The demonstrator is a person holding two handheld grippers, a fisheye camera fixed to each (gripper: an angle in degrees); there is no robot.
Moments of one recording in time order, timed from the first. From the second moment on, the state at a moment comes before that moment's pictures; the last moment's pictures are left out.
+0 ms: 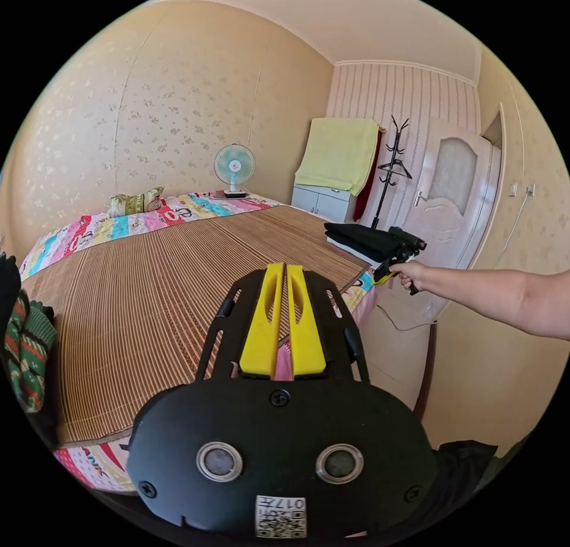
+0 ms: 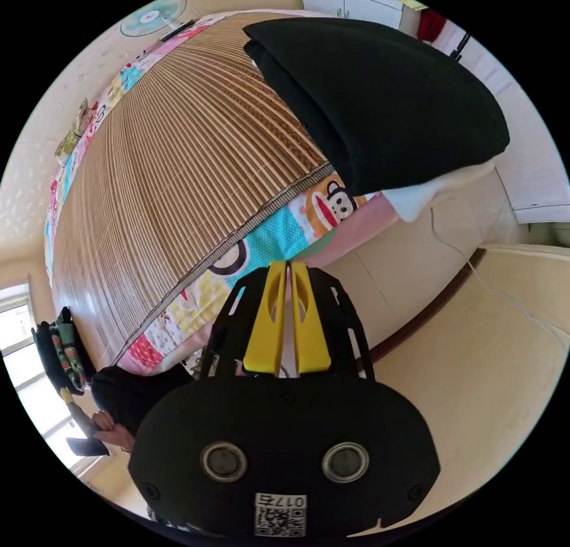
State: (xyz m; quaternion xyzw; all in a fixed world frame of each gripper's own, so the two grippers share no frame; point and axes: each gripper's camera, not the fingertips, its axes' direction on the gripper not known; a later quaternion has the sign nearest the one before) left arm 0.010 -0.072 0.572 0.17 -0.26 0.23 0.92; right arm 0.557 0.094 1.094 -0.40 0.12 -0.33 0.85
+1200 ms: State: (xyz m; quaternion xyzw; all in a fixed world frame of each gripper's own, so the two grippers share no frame) left arm 0.012 -0.088 0.621 0.16 -0.26 0.22 0.93; right arm 0.433 0.098 1.035 -0.19 0.28 -0.45 0.83
